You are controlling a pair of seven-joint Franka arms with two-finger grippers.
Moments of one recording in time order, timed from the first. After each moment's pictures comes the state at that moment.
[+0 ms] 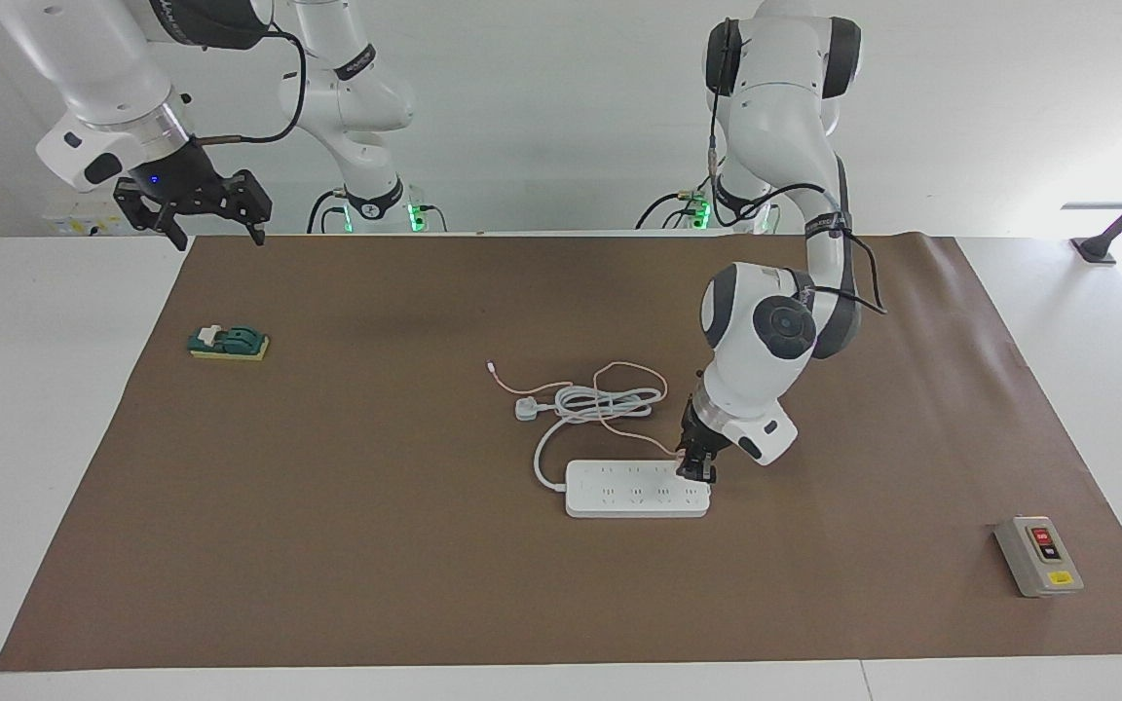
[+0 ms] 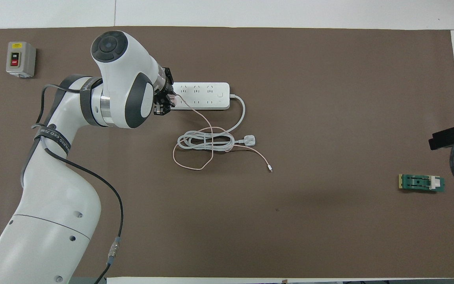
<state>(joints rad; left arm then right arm) -0.61 0.60 0.28 -1.48 -0.33 2.07 -1.62 -0.06 -0.08 -0.01 -1.66 -0.03 1.48 -0.15</state>
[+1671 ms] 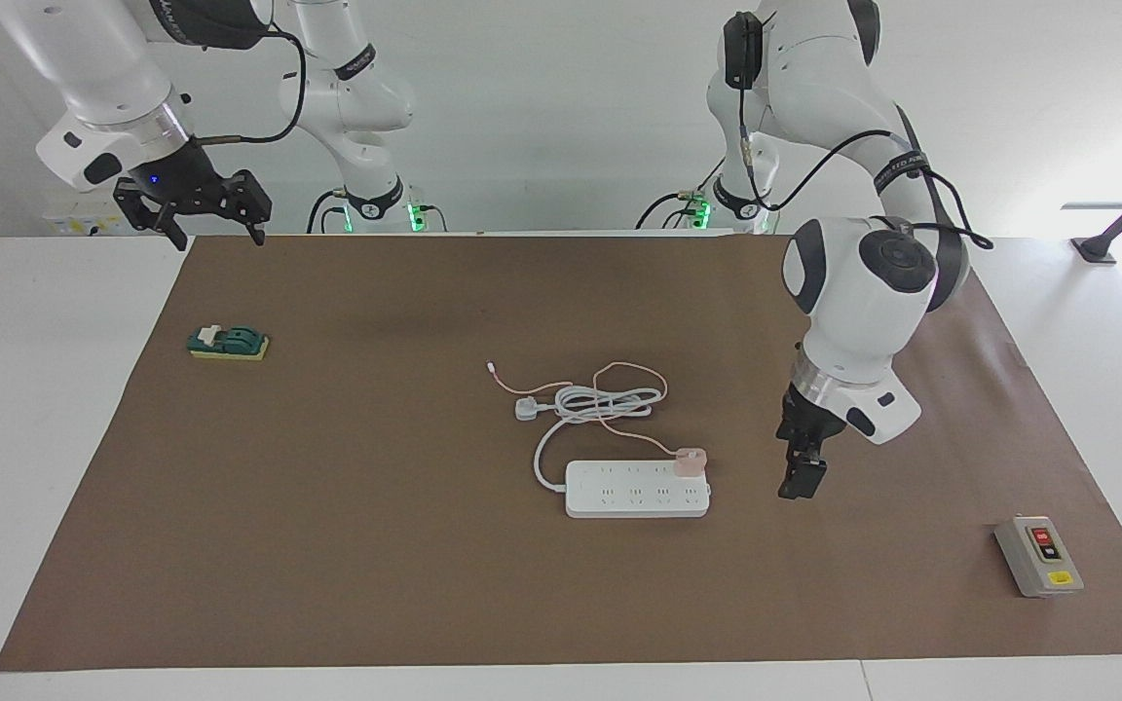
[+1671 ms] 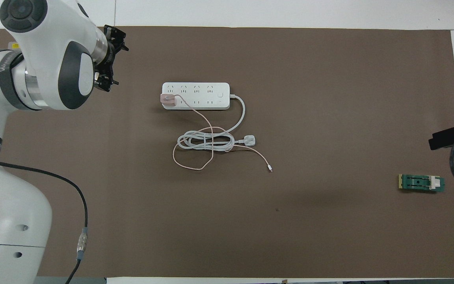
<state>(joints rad) -0.61 0.52 0.48 -1.37 -0.26 2.02 -1.24 -0.06 -0.08 -0.01 -1.66 -0.03 1.48 -0.15</state>
